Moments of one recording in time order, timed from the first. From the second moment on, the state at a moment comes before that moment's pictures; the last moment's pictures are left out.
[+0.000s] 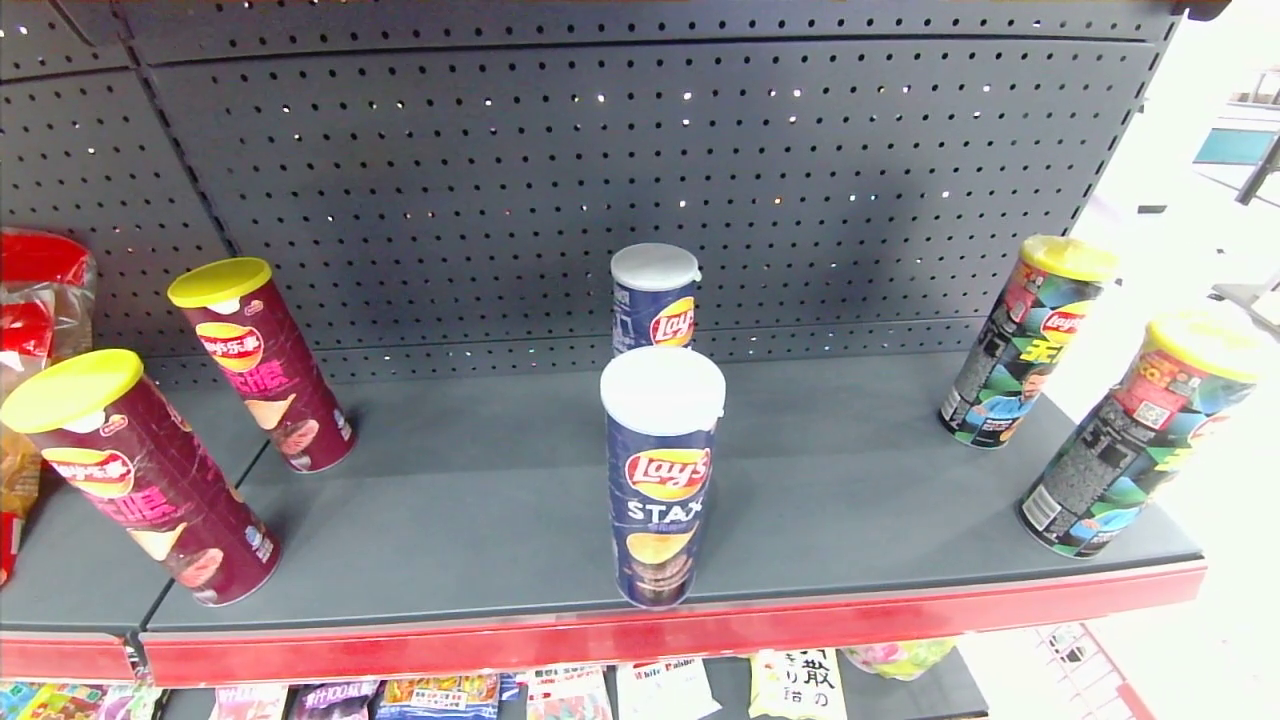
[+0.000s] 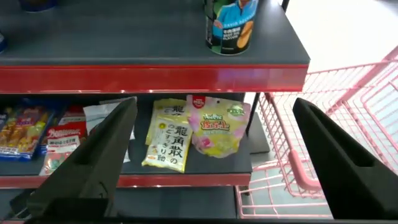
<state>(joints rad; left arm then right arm) -0.14 0.11 -0.21 0.35 0.32 0.00 -0.01 0.06 -0.08 0.11 0.03 -0.03</state>
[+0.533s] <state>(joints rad) -0.05 0.08 -0.03 -0.01 -0.18 0.04 0.00 0.01 -0.01 0.00 0.03 -0.04</state>
